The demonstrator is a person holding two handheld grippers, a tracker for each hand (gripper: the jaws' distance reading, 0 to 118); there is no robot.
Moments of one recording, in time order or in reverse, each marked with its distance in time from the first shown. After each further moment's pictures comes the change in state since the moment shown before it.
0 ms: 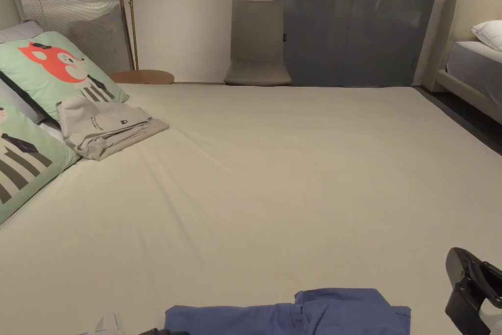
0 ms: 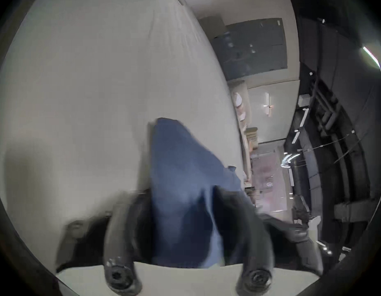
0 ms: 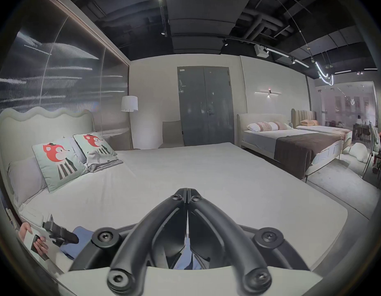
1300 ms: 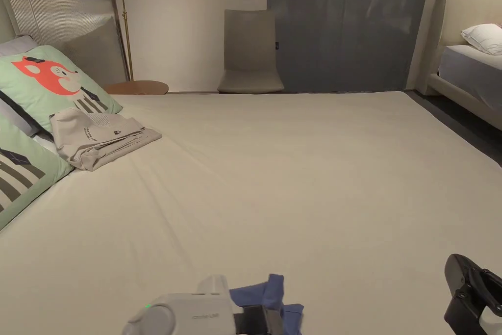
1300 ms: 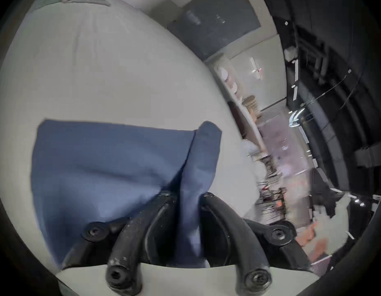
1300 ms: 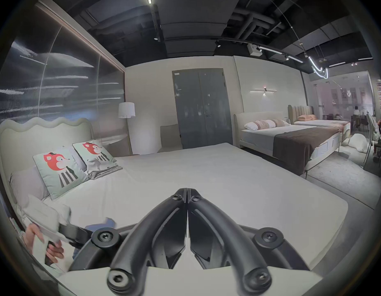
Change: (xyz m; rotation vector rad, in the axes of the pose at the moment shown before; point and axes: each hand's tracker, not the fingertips) left arm 0.145 -0.057 -0.107 -0.062 0.049 -0.339; right arm 0.025 -0.003 0.017 0.020 -0.013 -0.062
